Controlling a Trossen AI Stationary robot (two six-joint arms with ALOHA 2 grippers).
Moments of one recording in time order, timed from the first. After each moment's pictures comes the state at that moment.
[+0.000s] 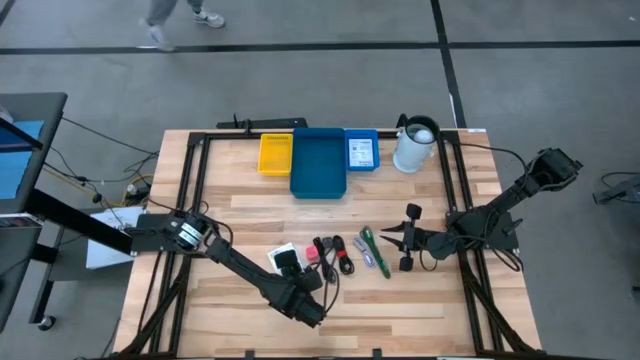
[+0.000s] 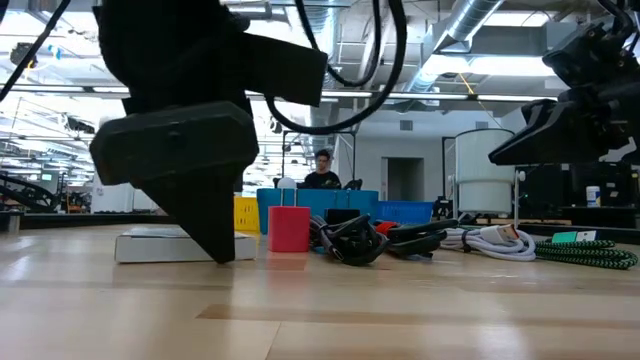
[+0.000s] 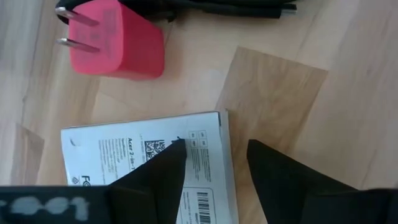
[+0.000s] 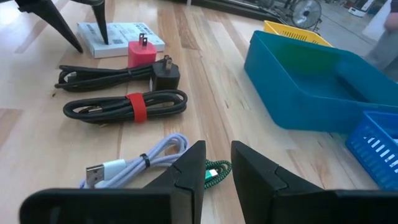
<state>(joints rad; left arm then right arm) -0.53 2.24 1.62 -0.99 -0.42 -0.85 0.56 1.11 0.16 0.41 0.73 0.08</state>
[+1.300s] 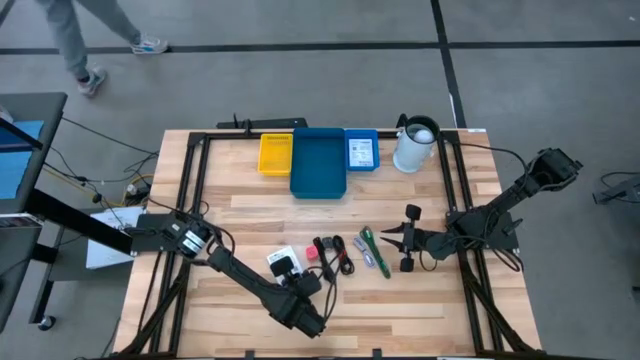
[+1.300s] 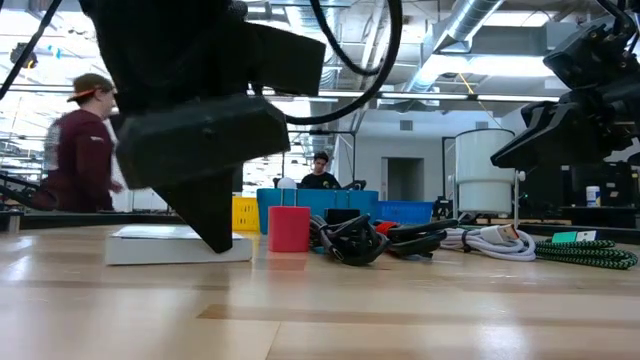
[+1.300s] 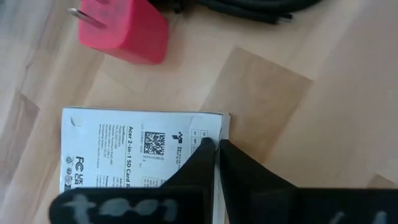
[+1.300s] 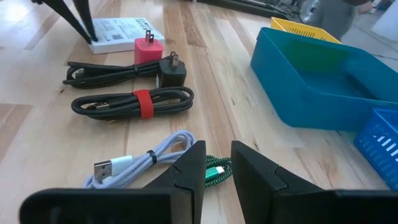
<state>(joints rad) -0.58 2.28 1.72 -1.08 -0.45 -1.07 0.56 1.11 0.16 0.40 0.71 0.09</state>
